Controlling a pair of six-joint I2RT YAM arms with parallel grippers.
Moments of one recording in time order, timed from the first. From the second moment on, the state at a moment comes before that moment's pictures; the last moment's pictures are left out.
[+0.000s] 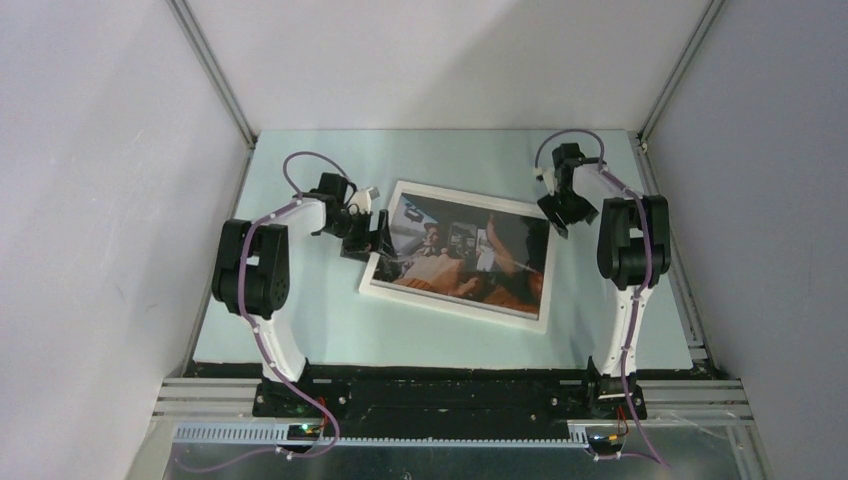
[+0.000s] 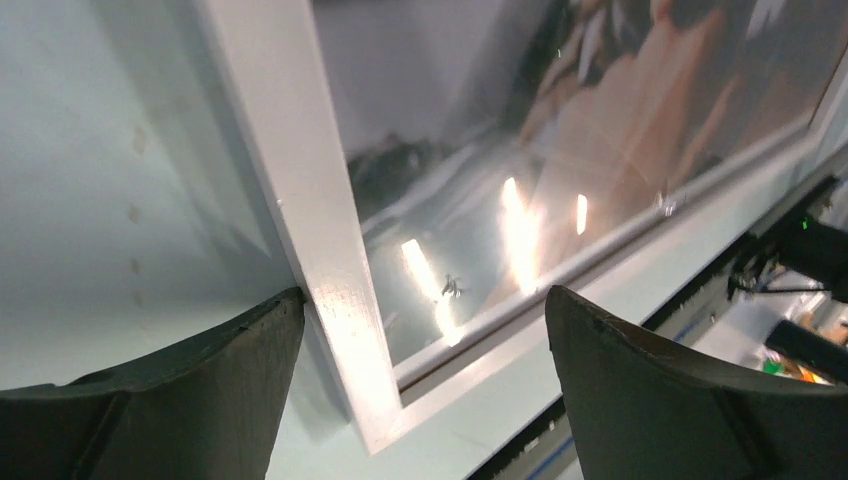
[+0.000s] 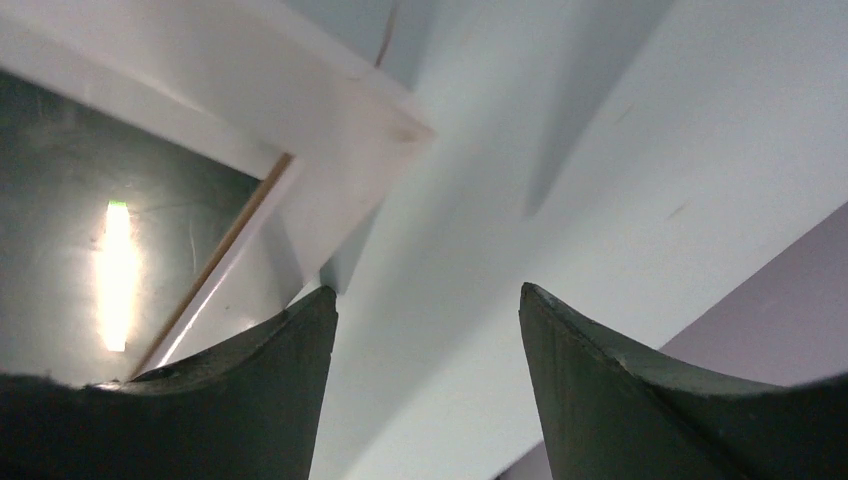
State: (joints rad) left arm -0.16 1.85 1.17 -0.58 0.59 -0.07; right arm 0.09 2.12 1.61 -0.78 0.22 -0.41
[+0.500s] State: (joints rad) left arm -0.16 1.82 1.11 -0.75 0.62 -0.01; right arm 0.15 2.25 1.82 -0.68 0.14 -0.32
